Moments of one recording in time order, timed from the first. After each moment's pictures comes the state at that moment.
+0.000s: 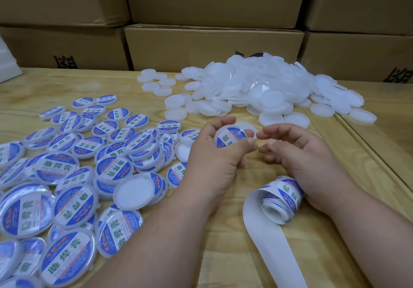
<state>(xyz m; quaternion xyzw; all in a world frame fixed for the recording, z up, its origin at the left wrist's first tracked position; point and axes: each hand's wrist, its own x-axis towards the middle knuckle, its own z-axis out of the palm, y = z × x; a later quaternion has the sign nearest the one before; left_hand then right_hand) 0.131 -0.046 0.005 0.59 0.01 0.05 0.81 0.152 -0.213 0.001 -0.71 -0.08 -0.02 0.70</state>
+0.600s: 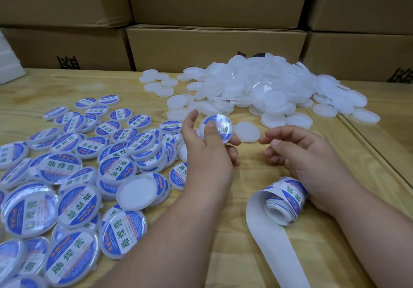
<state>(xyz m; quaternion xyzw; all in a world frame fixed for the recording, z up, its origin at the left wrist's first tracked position) 0.134 -0.050 0.007 0.56 0.08 0.14 0.81 0.153 -0.214 0.000 -0.71 -0.08 -0.03 0.70</state>
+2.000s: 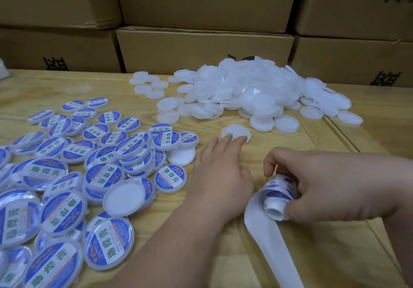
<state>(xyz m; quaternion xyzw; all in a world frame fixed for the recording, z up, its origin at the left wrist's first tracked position) 0.123 -0.060 0.000 0.95 -0.07 0.06 0.31 0.112 -0.208 0.099 -0.95 -0.14 0.27 0.11</state>
